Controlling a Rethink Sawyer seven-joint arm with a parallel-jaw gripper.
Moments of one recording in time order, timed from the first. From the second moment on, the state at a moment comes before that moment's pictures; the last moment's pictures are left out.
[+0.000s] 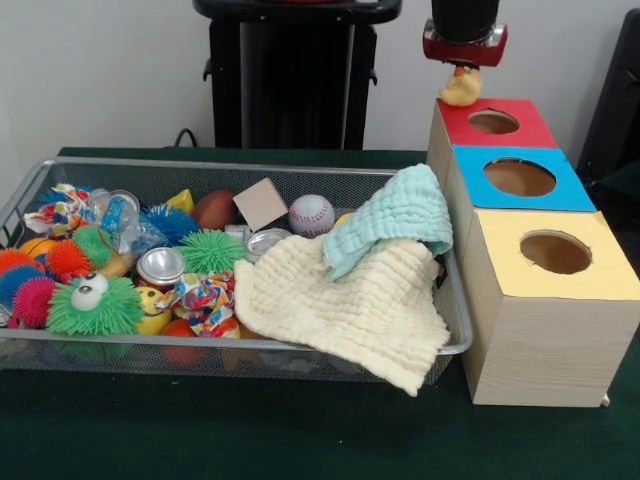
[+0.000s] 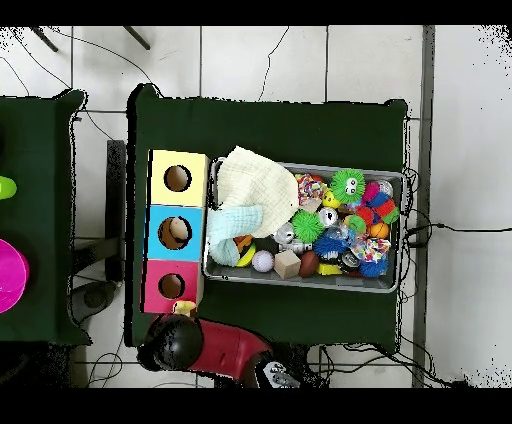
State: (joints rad) arm -0.16 -0.77 0.22 2.39 0.28 0.27 1.93
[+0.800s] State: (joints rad) arm -0.15 -1.05 0.17 2.38 0.36 0.70 1.93
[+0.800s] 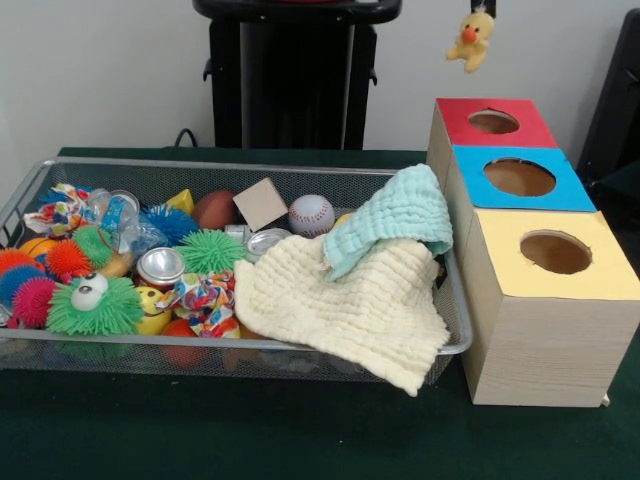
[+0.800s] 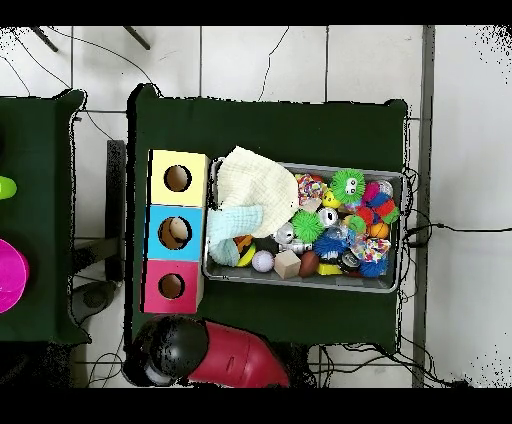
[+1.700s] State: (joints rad) arm -0.21 -1.00 0.20 2.32 0.50 0.46 1.93
